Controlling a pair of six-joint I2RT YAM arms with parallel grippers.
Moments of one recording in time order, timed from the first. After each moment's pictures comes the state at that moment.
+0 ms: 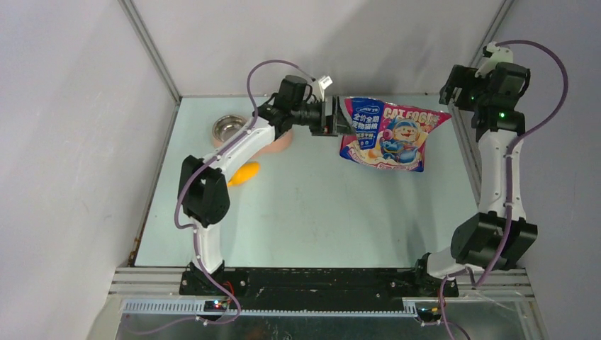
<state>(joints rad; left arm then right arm) -0.57 1.95 1.80 -0.35 0.68 -0.57 -0.25 1.46 1.56 -0.46 -0.18 0.04</state>
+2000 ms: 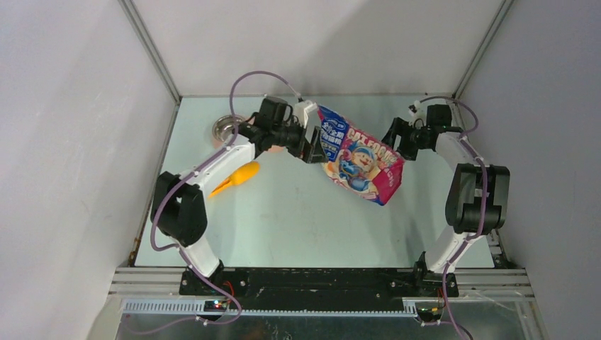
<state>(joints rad) -0.53 1.70 1.40 -0.40 0.64 -0.11 -0.10 1.77 1.25 -0.44 -0.65 0.27</state>
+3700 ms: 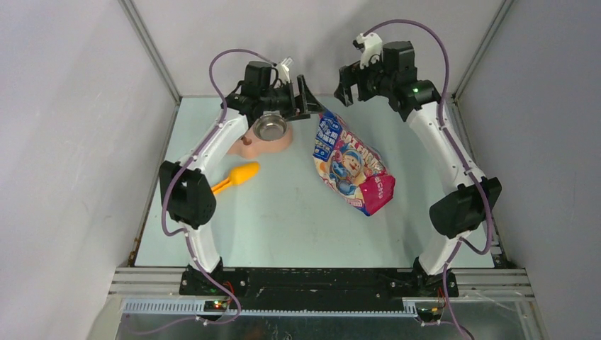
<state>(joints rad) -0.39 1.86 1.79 -0.44 0.66 -0.60 0.33 1.77 1.95 -0.59 -0.31 -0.05</state>
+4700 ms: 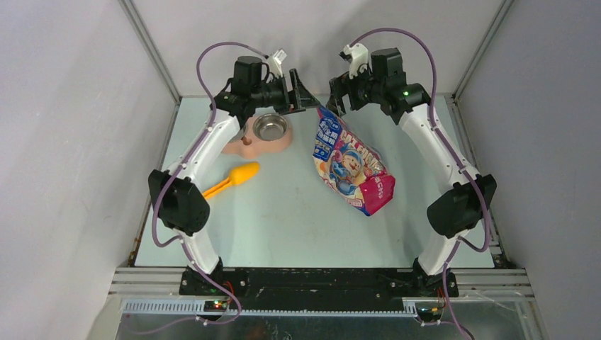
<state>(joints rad) -0.37 1.79 1.79 -0.44 0.65 -0.58 0.39 1.78 1.91 -0.63 -0.36 -0.09</state>
